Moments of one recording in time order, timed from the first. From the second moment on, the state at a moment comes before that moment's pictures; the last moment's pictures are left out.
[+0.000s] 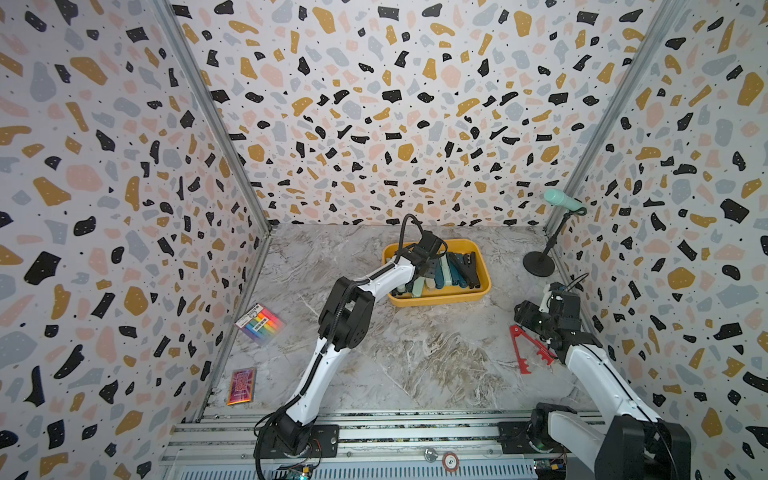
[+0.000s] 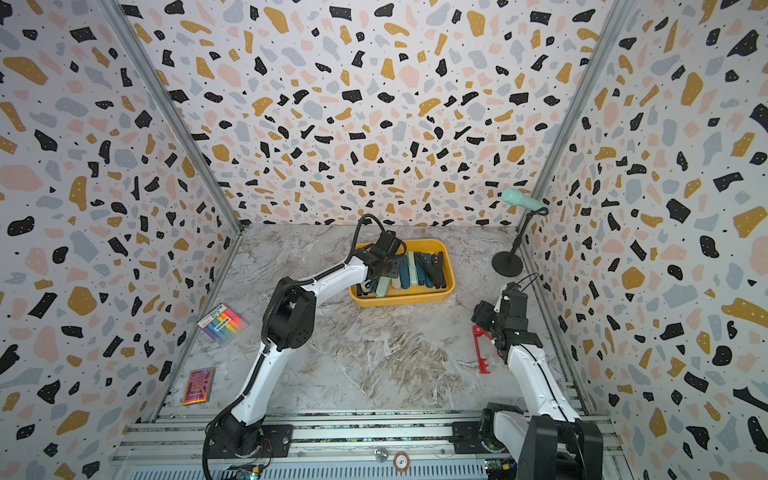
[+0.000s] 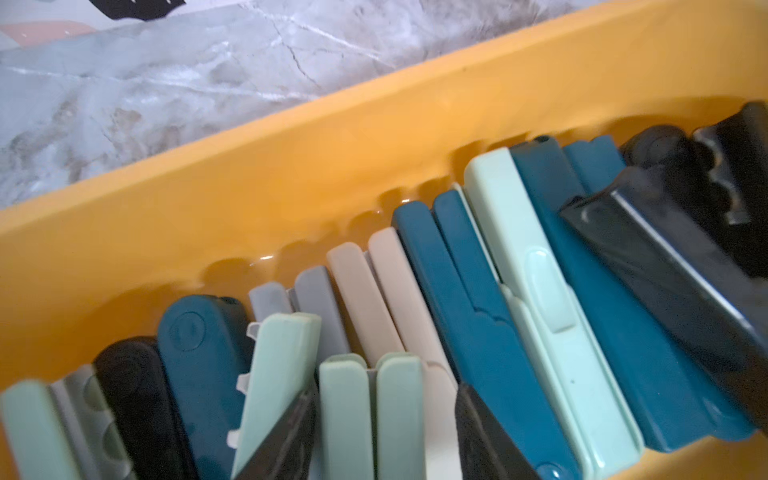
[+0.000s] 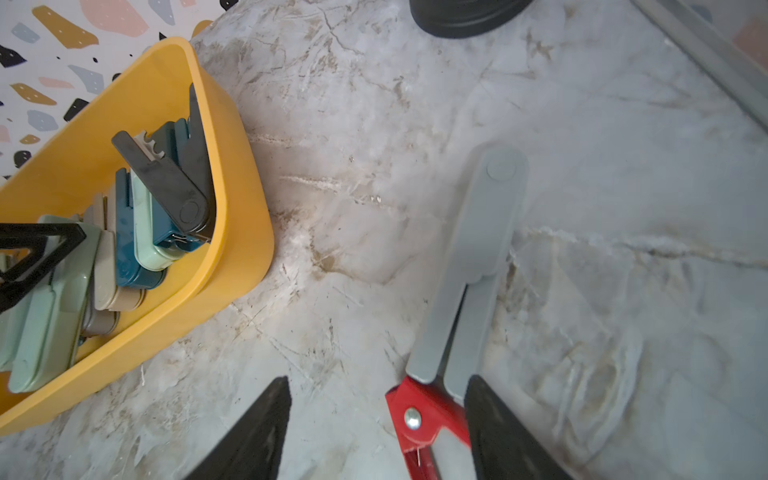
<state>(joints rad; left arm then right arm) -0.67 2.39 2.06 -0.53 -0.22 -0.30 -0.11 1.00 0.52 -0.28 -0.12 0.40</state>
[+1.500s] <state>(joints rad) -0.62 1.76 1.38 -0.15 -0.21 -0.29 0.17 1.03 0.38 -0.40 0.03 0.65</state>
